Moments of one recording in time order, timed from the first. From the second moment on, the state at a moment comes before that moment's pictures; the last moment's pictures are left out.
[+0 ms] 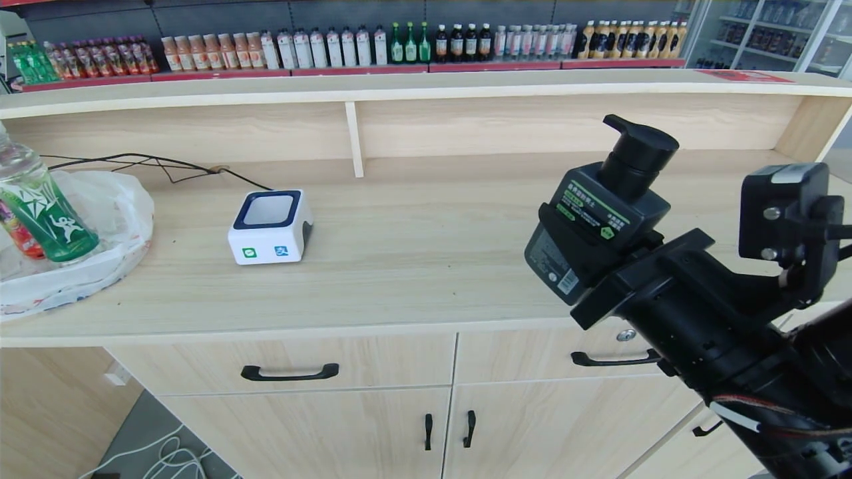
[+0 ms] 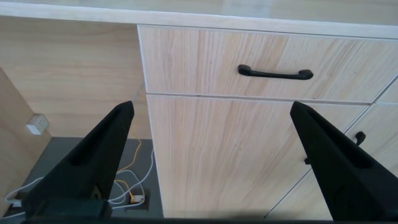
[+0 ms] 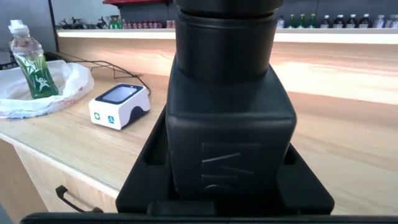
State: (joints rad) left arm 0.00 0.00 0.00 0.00 0.00 0.00; right arm 0.80 1.61 -0.48 -1.54 -0.25 -0.14
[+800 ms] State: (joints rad) left arm 0.00 0.00 0.00 0.00 0.00 0.00; right arm 0.77 1.64 -0.48 -1.54 -0.24 -0.10
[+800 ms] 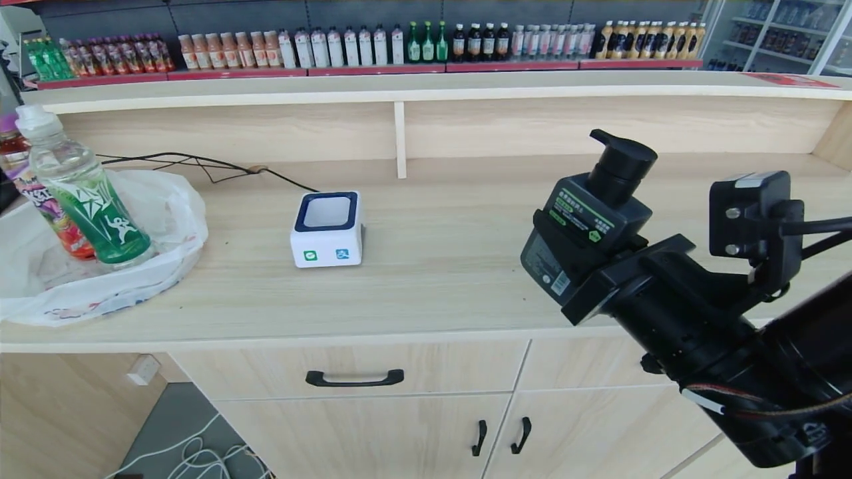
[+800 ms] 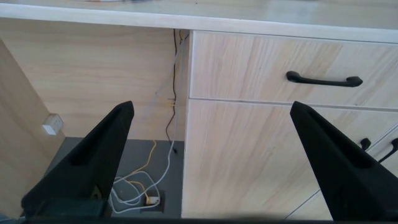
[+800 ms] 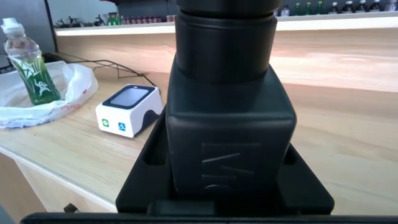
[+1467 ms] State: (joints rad) left arm 0.00 0.00 0.00 0.00 0.00 0.00; right arm 0.77 1.64 -0.56 -1.54 -0.25 -0.14
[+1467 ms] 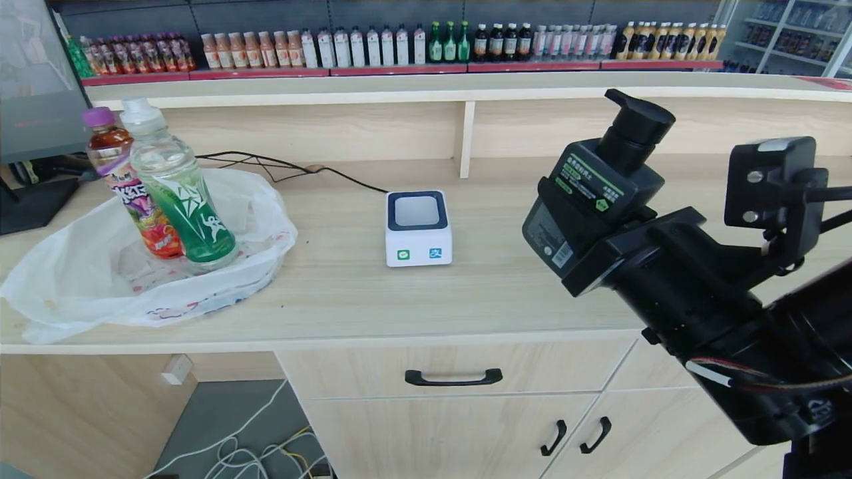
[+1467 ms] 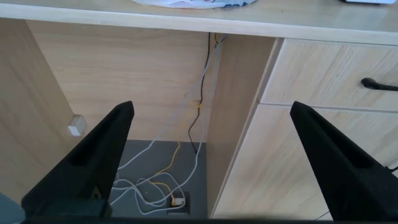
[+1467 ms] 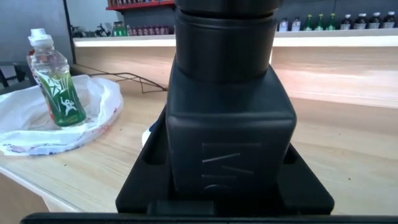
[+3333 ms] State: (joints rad) left arm 0.00 0.00 0.00 0.00 0.00 0.00; right arm 0.53 1.84 -0.81 -1.57 0.20 -0.16
